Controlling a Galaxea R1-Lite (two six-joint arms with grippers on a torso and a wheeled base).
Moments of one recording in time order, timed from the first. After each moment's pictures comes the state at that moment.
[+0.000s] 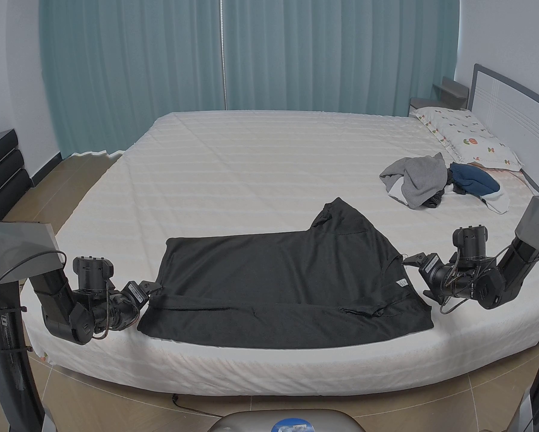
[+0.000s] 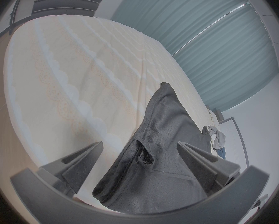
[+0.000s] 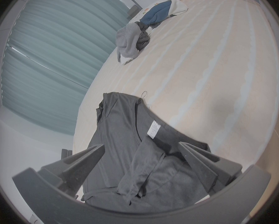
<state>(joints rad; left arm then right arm) 0.00 2.28 -0.60 -1.01 -0.18 -0.81 0.07 2.18 -0.77 -0.78 0.11 0.92</state>
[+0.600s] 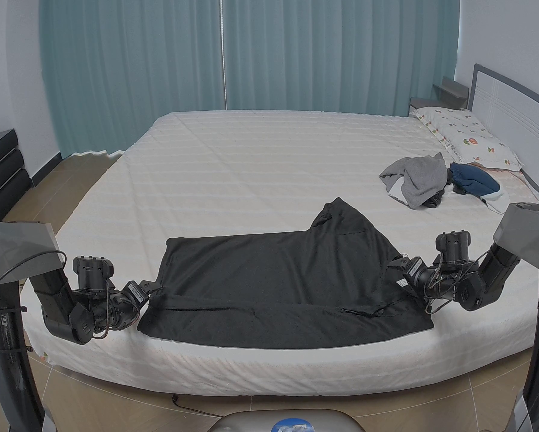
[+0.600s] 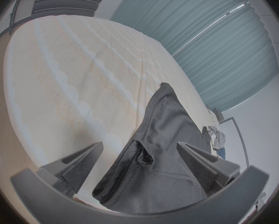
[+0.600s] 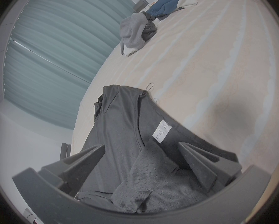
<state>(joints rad) 0.00 2.28 -0.60 -1.01 -0.18 -0.81 0.10 2.32 -0.86 -0.82 0.13 0.89</state>
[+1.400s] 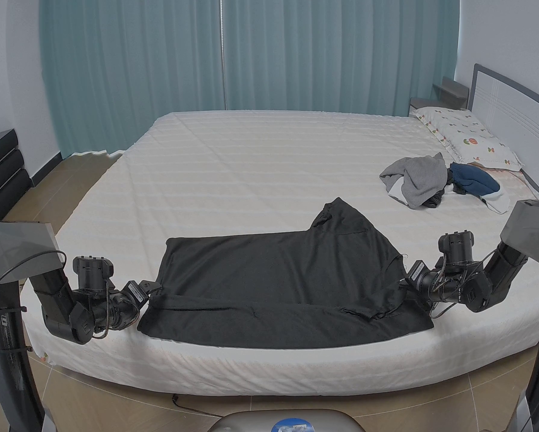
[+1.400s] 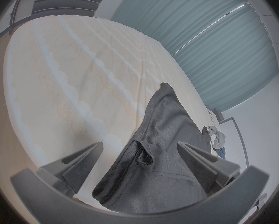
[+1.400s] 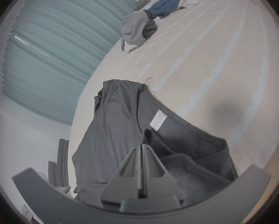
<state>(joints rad) 0.00 2.28 -0.60 -1.01 -0.18 -0.81 0.12 2.21 -0.79 -0.73 0.13 0.88</state>
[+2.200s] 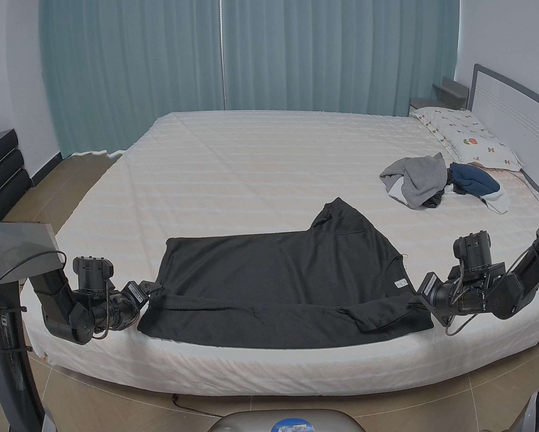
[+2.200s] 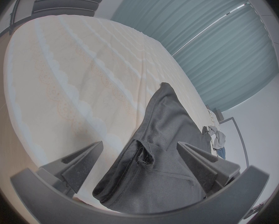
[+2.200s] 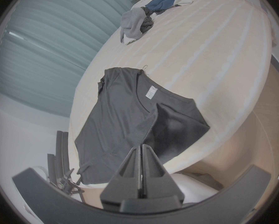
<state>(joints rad) 0.00 2.28 -0.60 -1.01 -0.18 -0.81 0.17 1.97 -0.59 -0.57 0.13 0.85</state>
